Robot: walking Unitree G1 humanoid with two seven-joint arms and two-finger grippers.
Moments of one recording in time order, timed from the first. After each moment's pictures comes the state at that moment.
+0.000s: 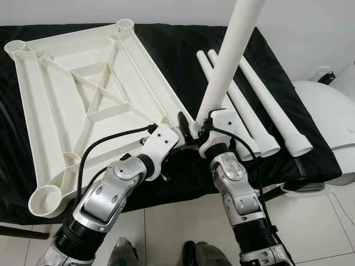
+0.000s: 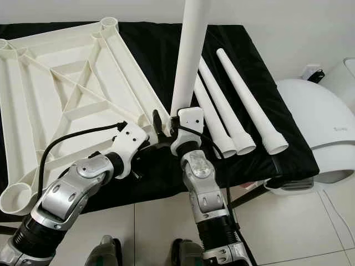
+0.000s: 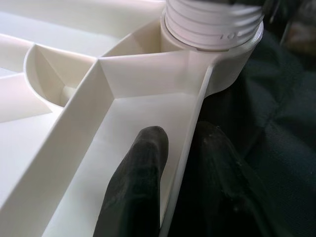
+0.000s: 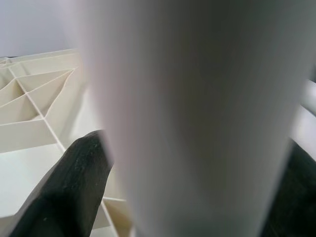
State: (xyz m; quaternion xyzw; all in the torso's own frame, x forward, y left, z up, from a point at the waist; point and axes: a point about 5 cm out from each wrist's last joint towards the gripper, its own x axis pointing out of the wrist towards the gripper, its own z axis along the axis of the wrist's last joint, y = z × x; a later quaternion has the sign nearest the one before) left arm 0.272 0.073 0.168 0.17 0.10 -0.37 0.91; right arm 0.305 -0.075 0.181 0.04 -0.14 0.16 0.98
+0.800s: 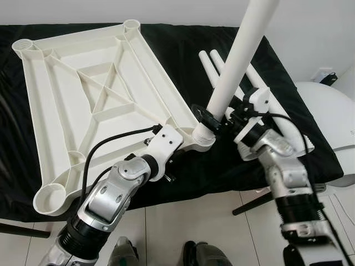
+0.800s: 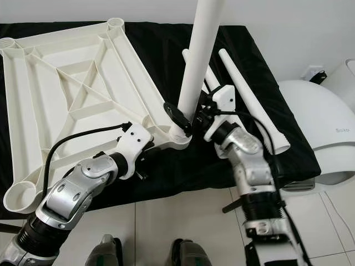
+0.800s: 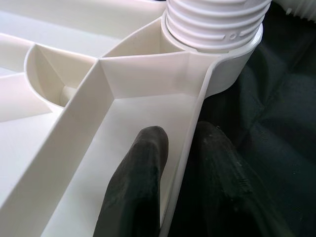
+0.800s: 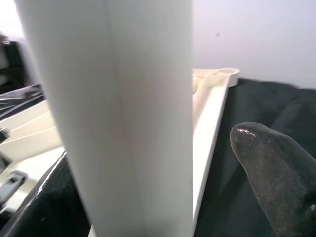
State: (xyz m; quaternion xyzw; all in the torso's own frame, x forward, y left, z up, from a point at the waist) left arm 0.272 0.067 0.167 0.16 0.10 -0.37 0.91; right arm 0.322 -0.138 0.218 -0.02 -0.16 0.41 0.90
